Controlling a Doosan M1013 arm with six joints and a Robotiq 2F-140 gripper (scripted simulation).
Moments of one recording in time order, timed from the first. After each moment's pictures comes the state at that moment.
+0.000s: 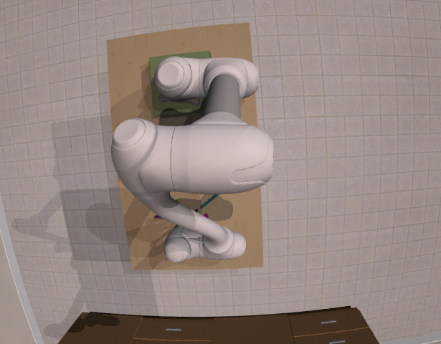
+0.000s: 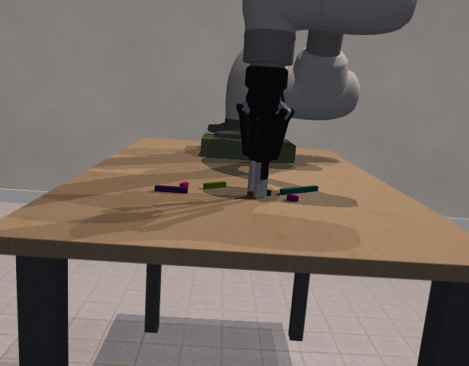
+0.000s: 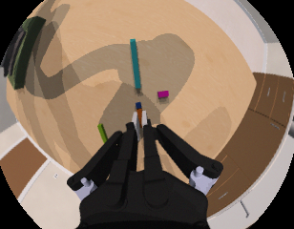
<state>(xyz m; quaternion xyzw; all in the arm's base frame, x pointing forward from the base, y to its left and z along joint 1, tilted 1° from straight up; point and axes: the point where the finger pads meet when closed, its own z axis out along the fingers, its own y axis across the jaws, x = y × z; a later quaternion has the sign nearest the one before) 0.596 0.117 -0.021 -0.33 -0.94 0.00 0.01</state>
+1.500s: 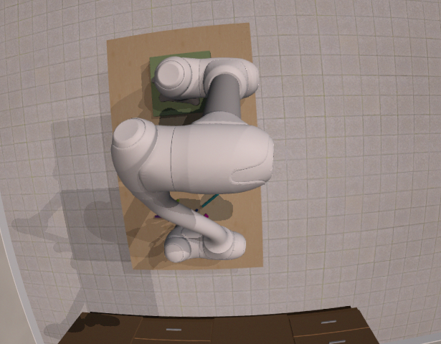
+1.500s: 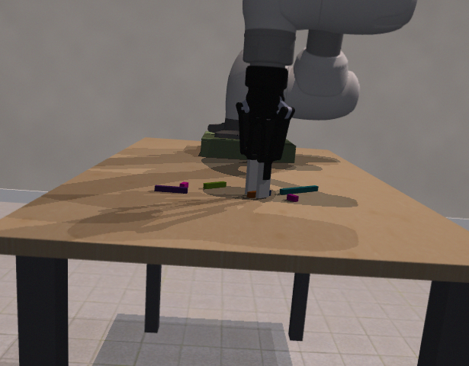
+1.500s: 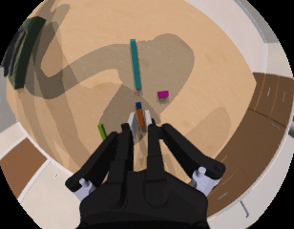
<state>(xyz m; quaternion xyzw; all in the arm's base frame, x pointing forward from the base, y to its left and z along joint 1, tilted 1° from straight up) 0.596 0.117 -0.021 -0.33 -0.94 0.00 0.01</state>
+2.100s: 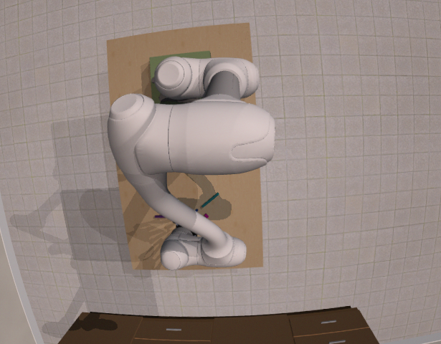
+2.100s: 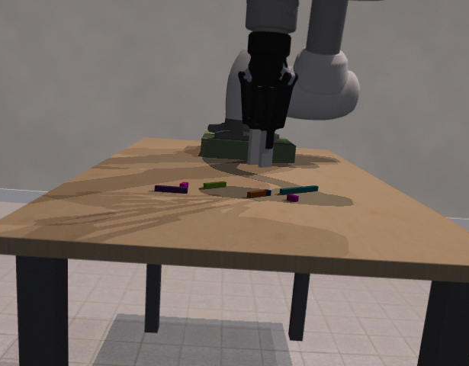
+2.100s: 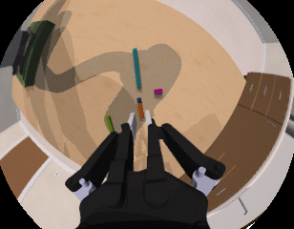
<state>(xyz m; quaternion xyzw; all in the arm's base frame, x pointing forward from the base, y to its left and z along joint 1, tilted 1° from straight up) 0.597 0.117 0.036 -0.33 -0.94 0.00 0.01</state>
